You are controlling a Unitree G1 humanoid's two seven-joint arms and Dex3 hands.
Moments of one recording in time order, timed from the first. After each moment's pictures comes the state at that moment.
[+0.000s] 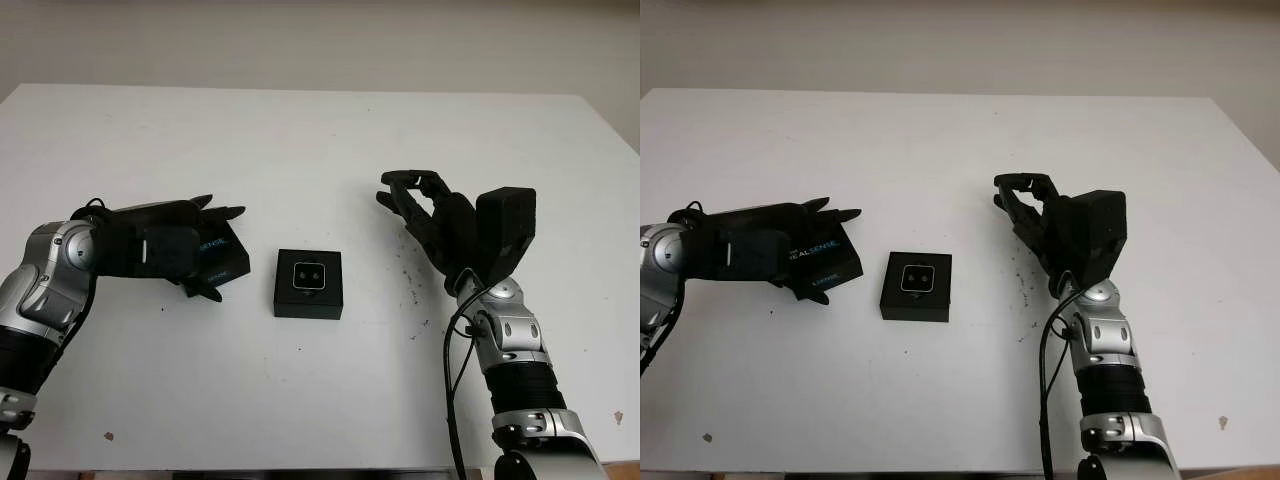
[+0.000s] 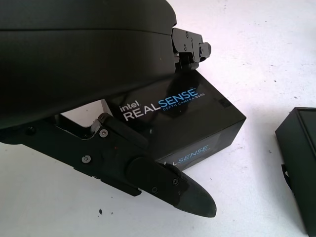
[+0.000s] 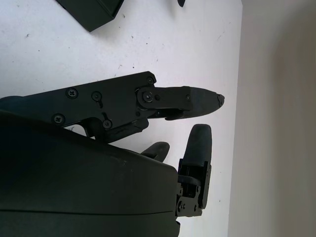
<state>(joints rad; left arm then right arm) -0.58 0.76 -0.22 0.30 0.46 -0.07 -0.71 -0.50 -0.15 -0.12 0.37 0.13 0.21 0.17</state>
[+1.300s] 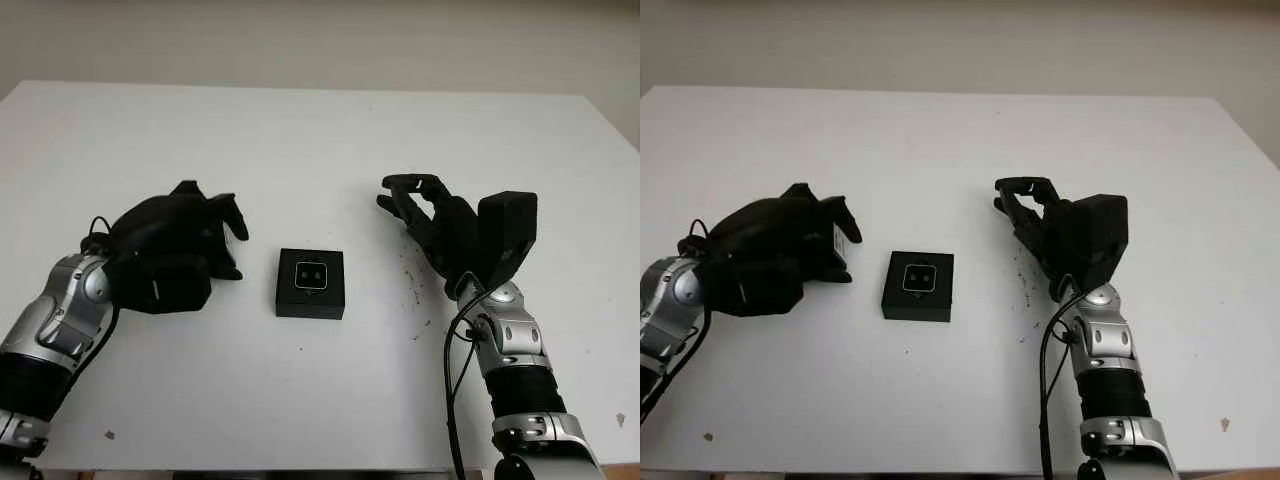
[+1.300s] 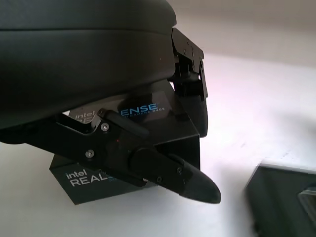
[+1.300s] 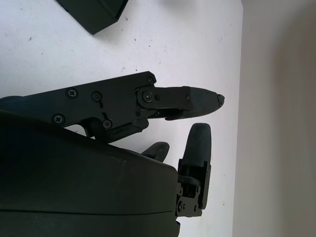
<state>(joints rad) -0.49 0.71 -0.14 0.16 0.46 -0.15 -0.38 -0.49 -0.15 -0.13 0.37 0.14 0.21 0.17</state>
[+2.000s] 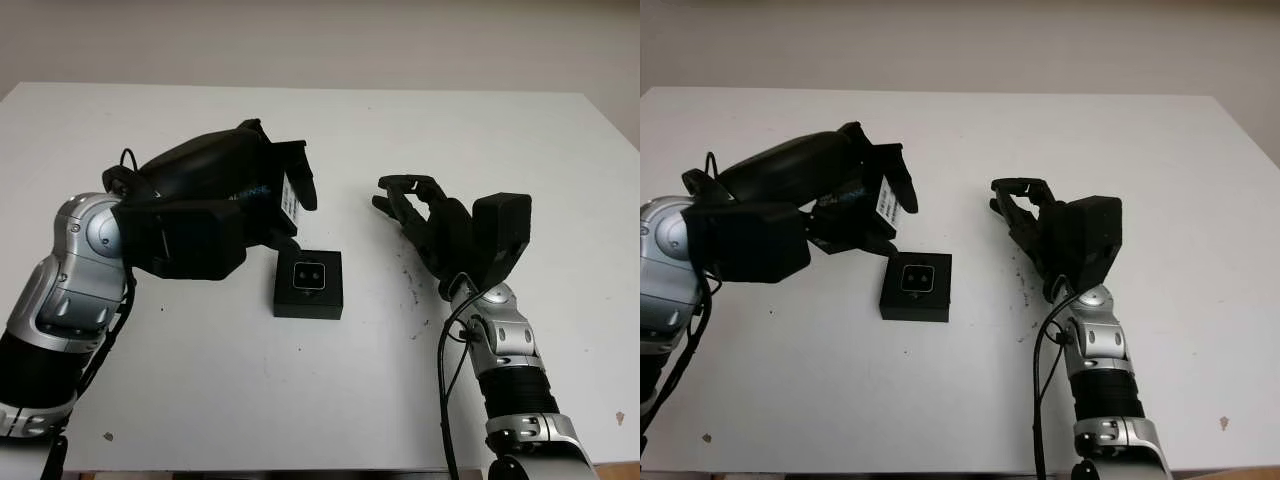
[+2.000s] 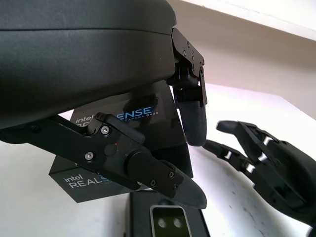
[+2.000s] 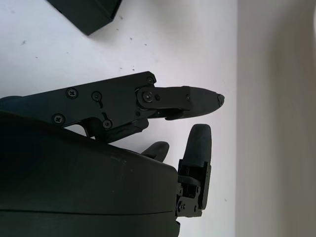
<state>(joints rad) -0.59 0.61 -0.18 -0.22 0.35 0.13 -0.61 -0.49 -0.10 -0.13 0.37 0.14 0.18 0.10</state>
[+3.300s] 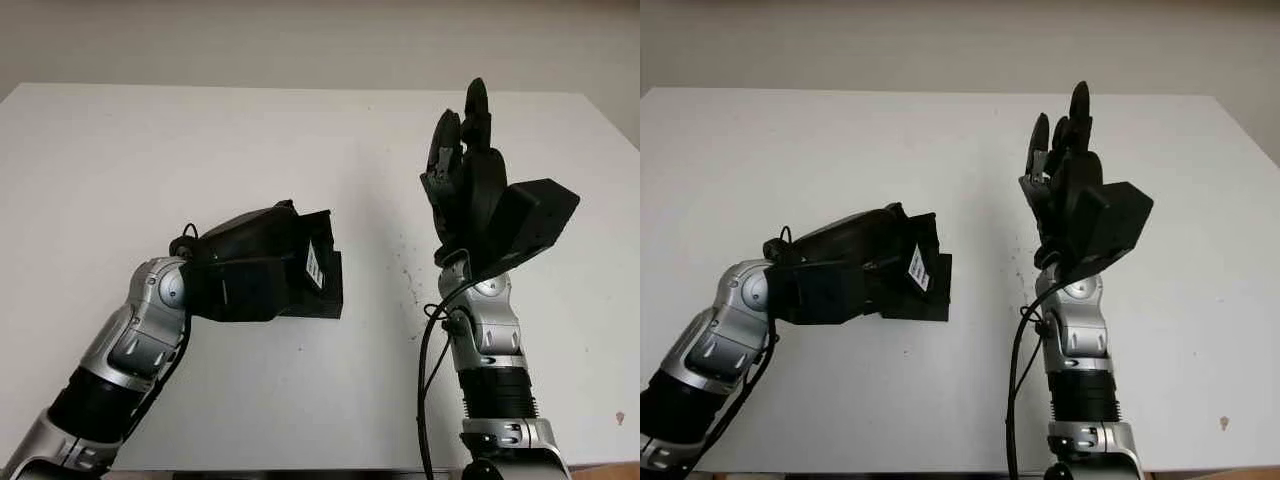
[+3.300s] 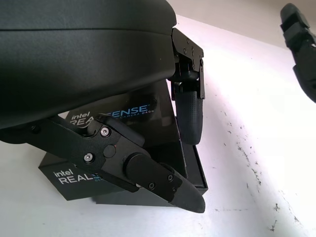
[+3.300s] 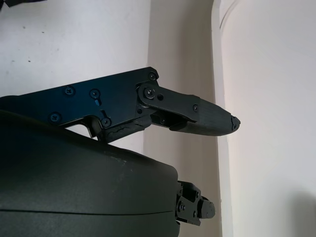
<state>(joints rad) -0.46 0.46 -0.30 -0.08 0.43 0.11 -0.54 -0.48 -0.01 -0.12 0.17 0.10 -0.03 -0.06</state>
